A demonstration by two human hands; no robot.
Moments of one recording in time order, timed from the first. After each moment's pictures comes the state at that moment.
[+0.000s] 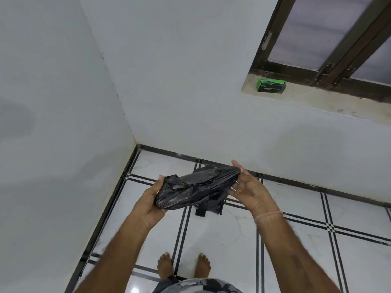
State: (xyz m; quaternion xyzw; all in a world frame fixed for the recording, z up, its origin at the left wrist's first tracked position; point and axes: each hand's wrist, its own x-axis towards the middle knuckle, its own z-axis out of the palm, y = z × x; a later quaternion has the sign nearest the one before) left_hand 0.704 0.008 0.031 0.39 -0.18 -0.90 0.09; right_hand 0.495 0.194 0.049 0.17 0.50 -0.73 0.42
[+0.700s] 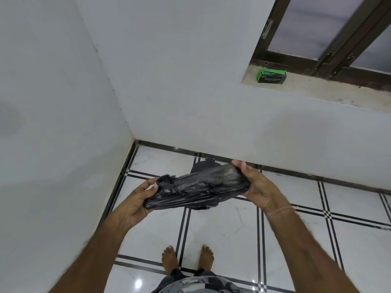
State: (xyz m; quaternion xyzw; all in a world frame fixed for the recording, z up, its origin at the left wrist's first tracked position) left_hand 0.749 -0.045 -0.002 0.38 -0.34 -0.86 0.02; right_hand 0.503 0.208 0.050 0.03 0.56 -0.69 0.46
